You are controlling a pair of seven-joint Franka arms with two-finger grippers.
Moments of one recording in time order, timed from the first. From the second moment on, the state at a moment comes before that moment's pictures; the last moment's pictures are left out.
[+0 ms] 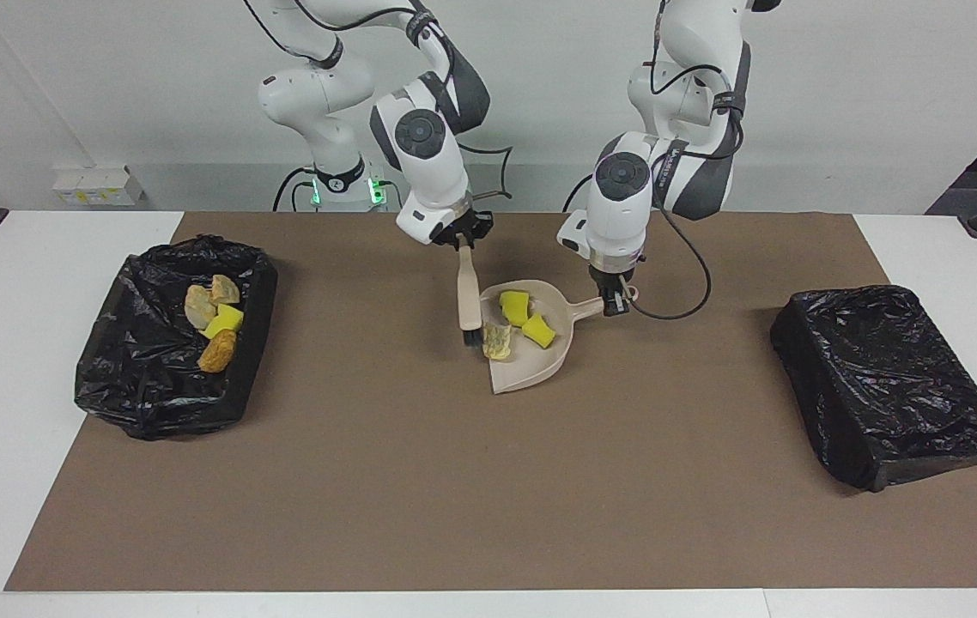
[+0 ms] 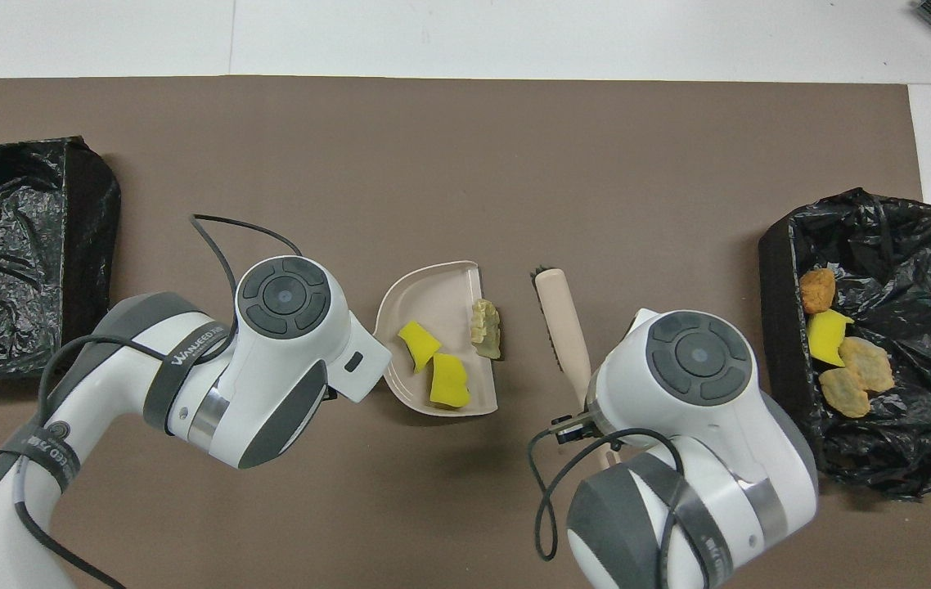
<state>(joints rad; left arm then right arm) -0.48 0.12 -0.06 -2.04 0.10 2.05 0.90 0.40 -0.09 0.05 -2.15 0.03 1.86 0.13</state>
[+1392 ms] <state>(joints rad) -0.45 0.12 -0.05 -2.06 0.10 2.10 0.98 0.52 0.16 0.07 -2.14 0.35 2.09 0.23</state>
